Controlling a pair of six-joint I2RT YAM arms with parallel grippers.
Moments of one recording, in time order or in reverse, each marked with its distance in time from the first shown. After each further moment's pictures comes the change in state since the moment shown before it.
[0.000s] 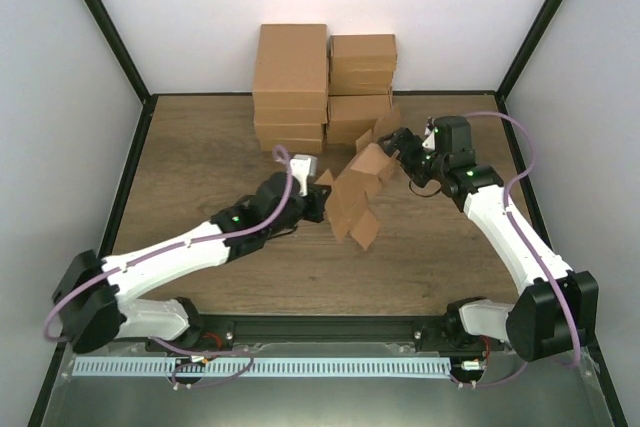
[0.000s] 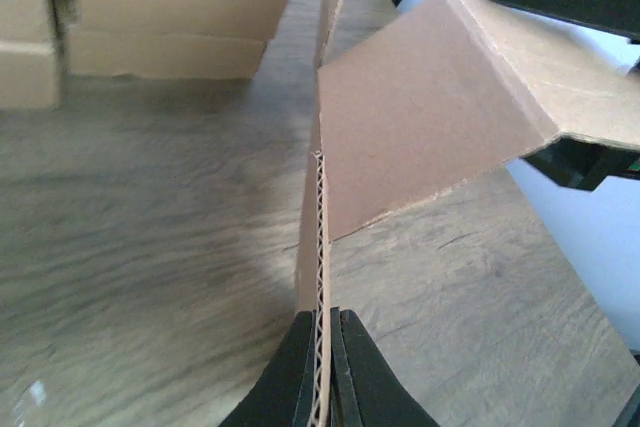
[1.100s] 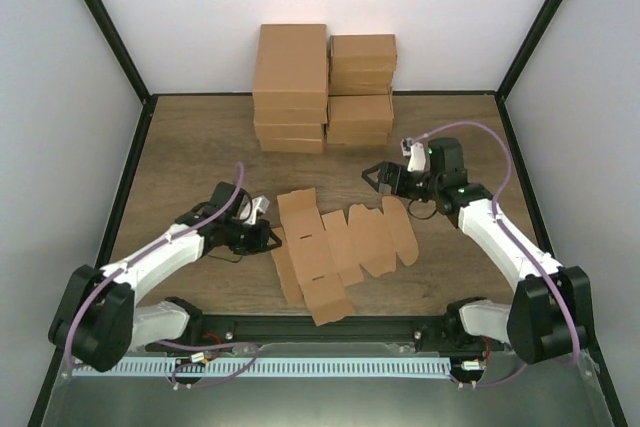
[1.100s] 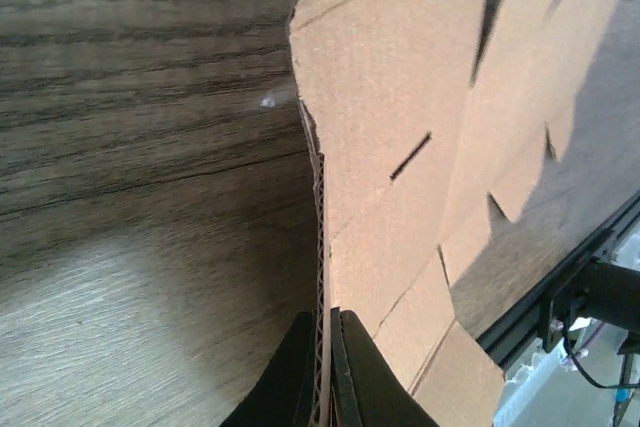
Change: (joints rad) left arm 0.507 -0.142 -0.325 -0.405 0.748 0.048; right arm 0.002 -0.029 -0.196 0.144 -0.231 -0.449
